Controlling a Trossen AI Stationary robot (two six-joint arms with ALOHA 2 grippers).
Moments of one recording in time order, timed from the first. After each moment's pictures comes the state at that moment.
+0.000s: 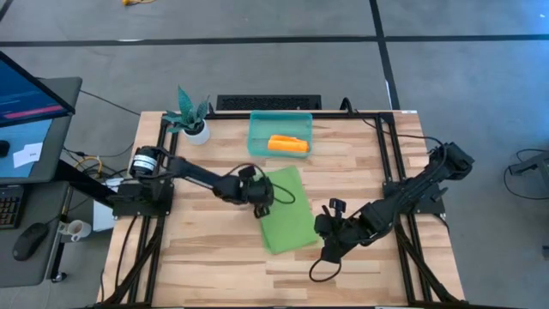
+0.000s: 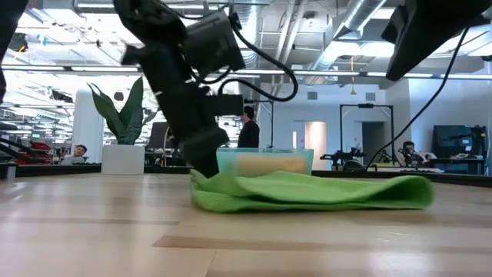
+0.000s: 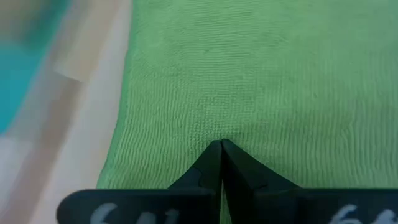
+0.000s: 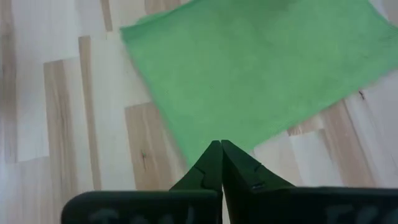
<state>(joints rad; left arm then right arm) -0.11 1.90 1.04 -0.31 -0.42 -0.34 0.61 1.56 1.12 -0.73 0.37 0.67</state>
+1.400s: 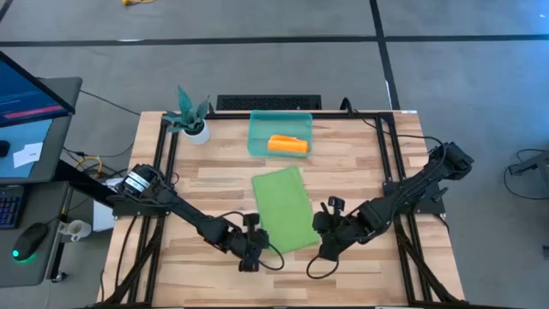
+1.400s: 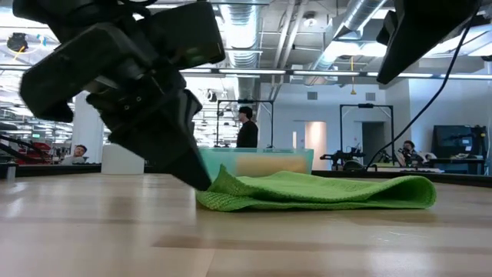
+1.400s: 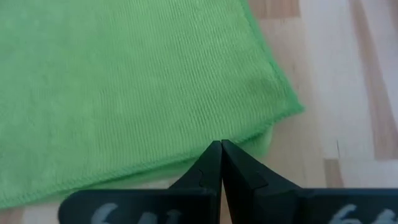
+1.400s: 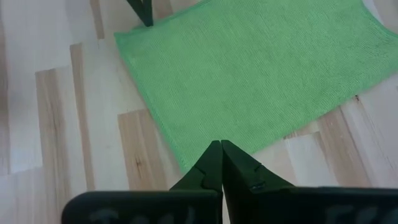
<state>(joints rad) -0.50 1.92 1.06 -0.10 -0.37 -0.39 0.58 1.56 1.12 -0.73 0.37 0.67</state>
